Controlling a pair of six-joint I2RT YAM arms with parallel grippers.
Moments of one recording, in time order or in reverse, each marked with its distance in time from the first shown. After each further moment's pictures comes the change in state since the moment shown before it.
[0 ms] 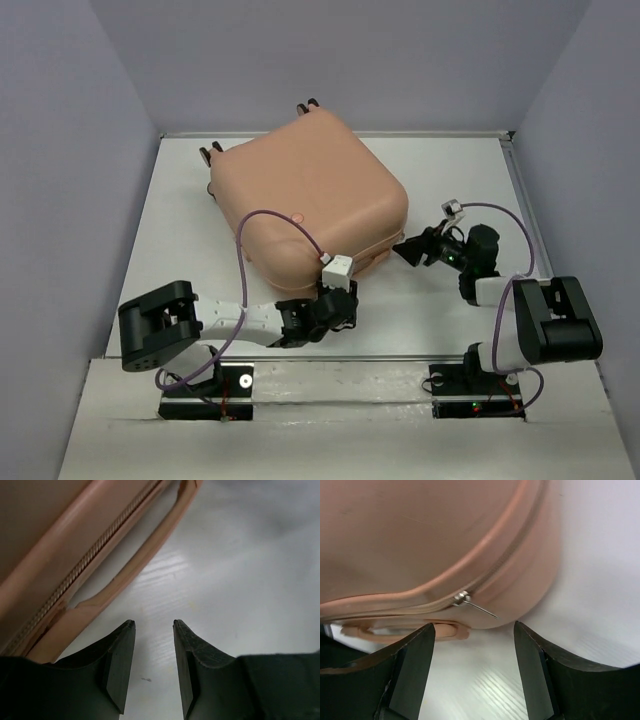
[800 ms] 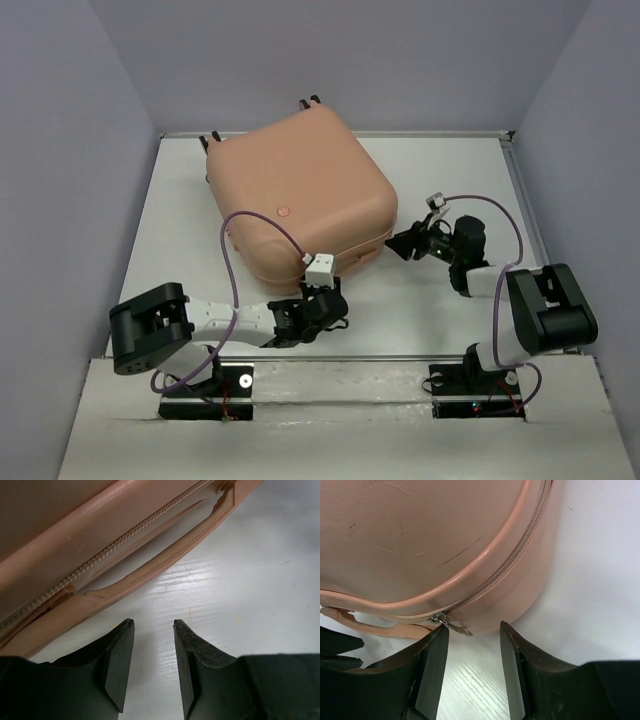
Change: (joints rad) left arm 0.042 -0.047 -0.051 -0.085 -0.139 -0.087; right arm 0.133 0.044 0.087 -0.047 0.095 -0.103
